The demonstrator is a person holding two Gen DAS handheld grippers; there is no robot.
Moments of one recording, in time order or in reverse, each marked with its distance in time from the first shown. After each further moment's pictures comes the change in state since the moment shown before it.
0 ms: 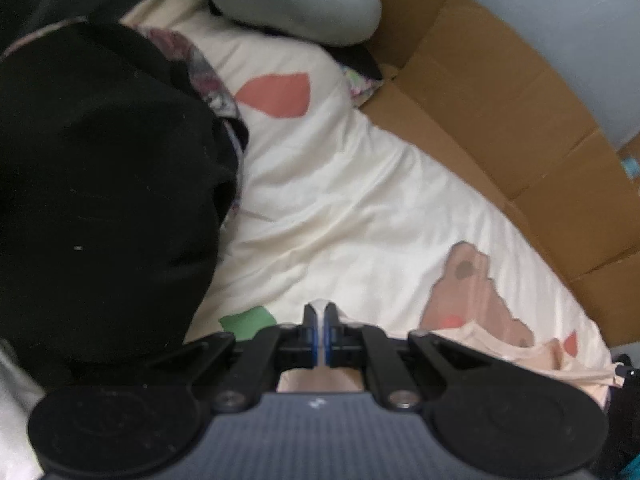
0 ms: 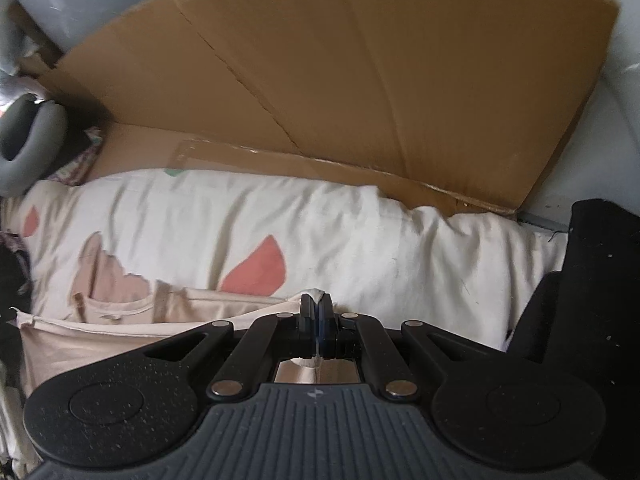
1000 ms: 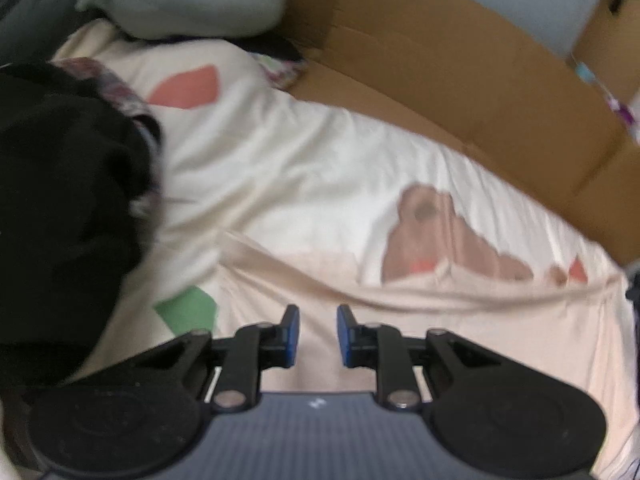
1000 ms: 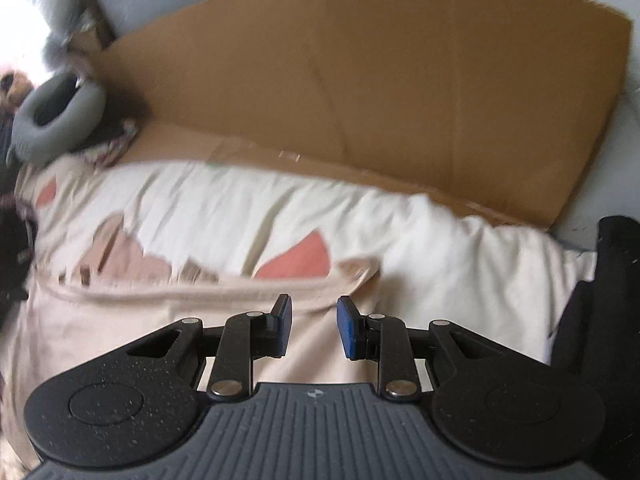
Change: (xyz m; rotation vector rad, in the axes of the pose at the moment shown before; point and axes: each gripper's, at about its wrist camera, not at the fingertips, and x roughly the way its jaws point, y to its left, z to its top) left arm 0.017 -0.057 -0.049 0.267 -0.060 -0.016; right arm 0.005 0.034 -0.041 -0.159 -0.163 0.017
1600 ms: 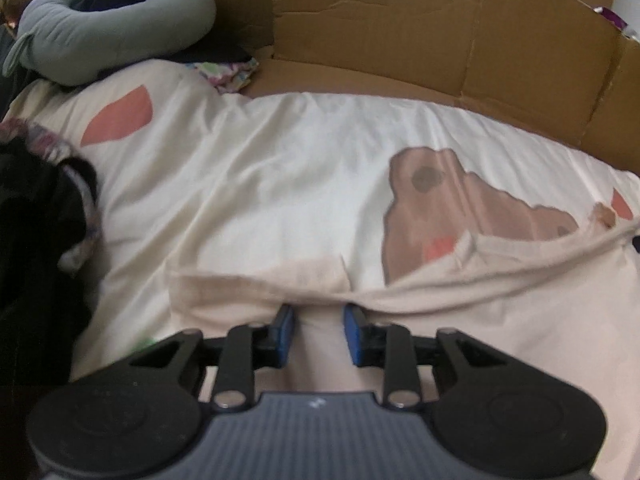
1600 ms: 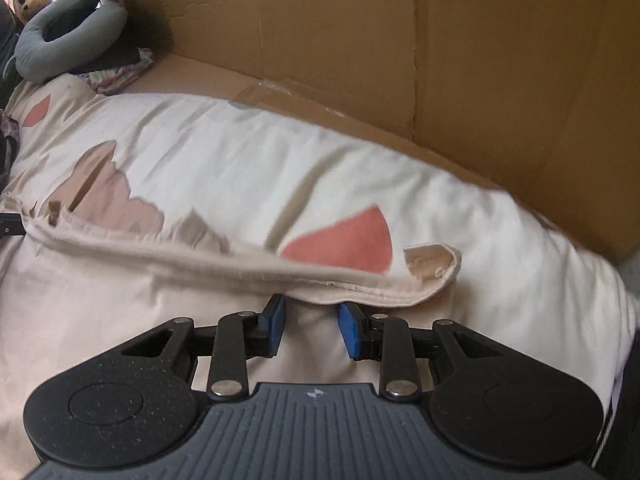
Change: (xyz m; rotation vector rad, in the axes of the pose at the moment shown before) left arm 0.058 -0.025 0.004 0.207 -0.052 0.103; right arm 0.071 0.043 0.004 -0.185 0.057 -0.046
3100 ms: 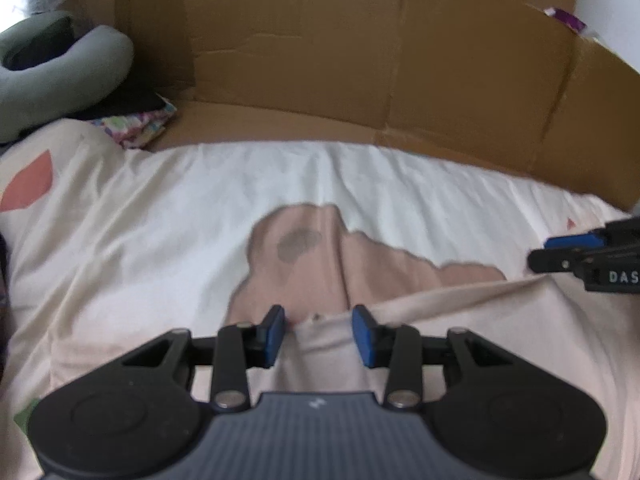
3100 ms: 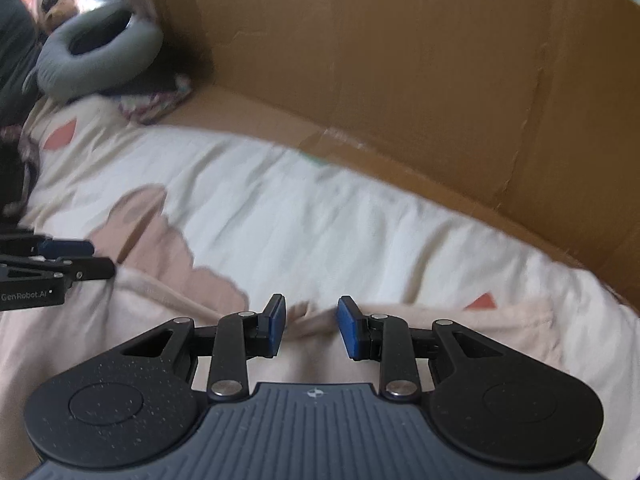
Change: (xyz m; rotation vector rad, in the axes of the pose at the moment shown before) left arm 0.008 -0.075 0.025 0.000 -0.107 -0.084; right arm 0.013 0.064 0.036 0.008 -0.123 0.021
